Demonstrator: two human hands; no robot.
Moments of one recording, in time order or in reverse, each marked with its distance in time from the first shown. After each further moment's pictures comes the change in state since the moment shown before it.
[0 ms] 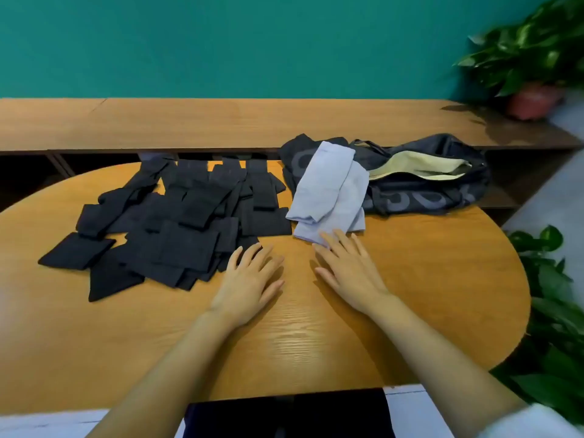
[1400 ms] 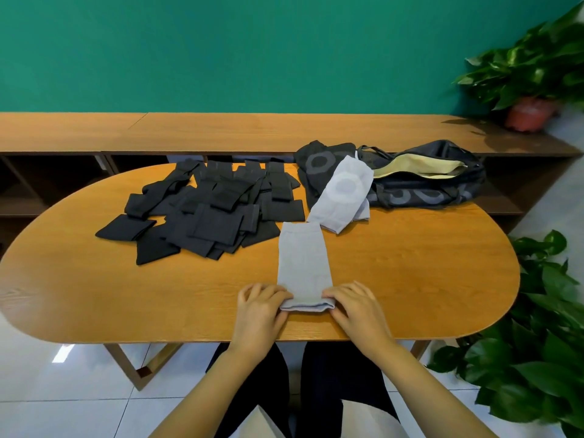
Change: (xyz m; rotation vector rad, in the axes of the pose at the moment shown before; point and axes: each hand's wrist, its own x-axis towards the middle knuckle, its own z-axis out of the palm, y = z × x) left_hand -0.112 0.064 0.008 -0.273 0.298 -0.113; right_hand -0.118 -0.069 0.013 0.431 0.200 0.060
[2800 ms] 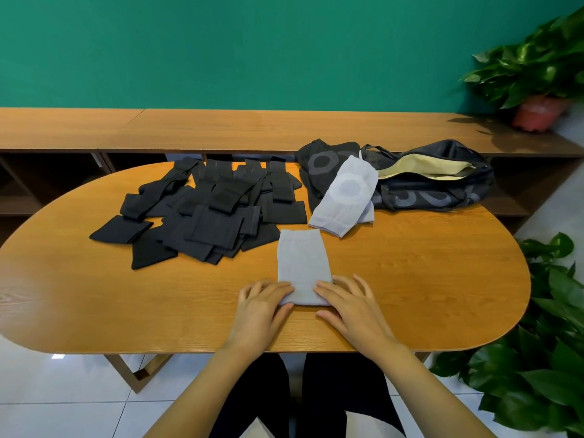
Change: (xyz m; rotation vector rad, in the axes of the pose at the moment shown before) left_hand 0.016 -0.017 0.009 -0.036 -0.027 -0.012; right_hand 0.021 0.011 0.012 -0.217 -0.094 -0.109
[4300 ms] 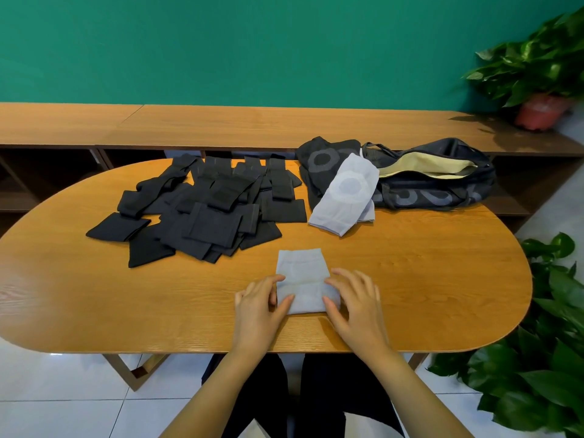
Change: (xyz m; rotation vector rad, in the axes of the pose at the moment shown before) left_hand 0.001 0.014 0.002 -0.236 0.118 -0.294; right_hand -0.003 -0.013 -0.001 0.262 0.263 0.196
